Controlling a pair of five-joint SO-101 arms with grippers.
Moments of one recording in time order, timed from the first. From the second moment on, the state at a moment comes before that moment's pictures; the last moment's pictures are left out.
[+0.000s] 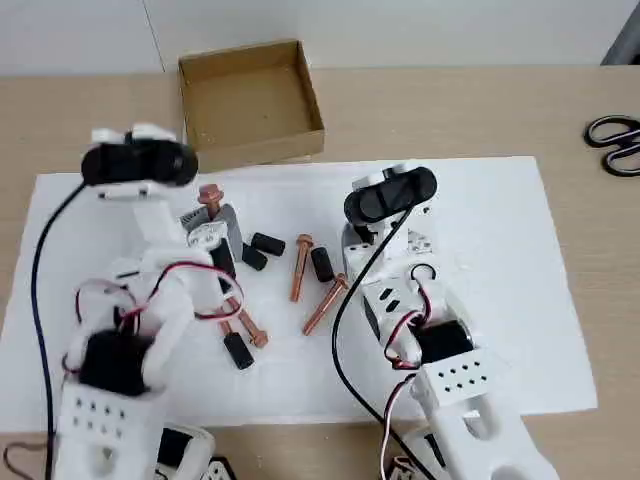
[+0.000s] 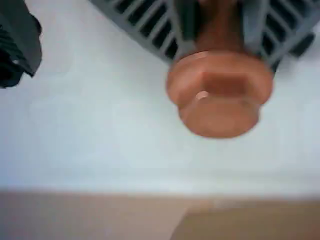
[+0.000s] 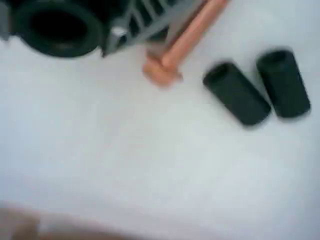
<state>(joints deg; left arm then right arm) 9.5 -59.3 42.1 59.3 21.7 -20.6 -50.0 68.4 17.7 -2.5</state>
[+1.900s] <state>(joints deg) 16.6 -67.9 41.6 42.2 20.4 -37.5 -50.5 95.3 -47.3 15.7</state>
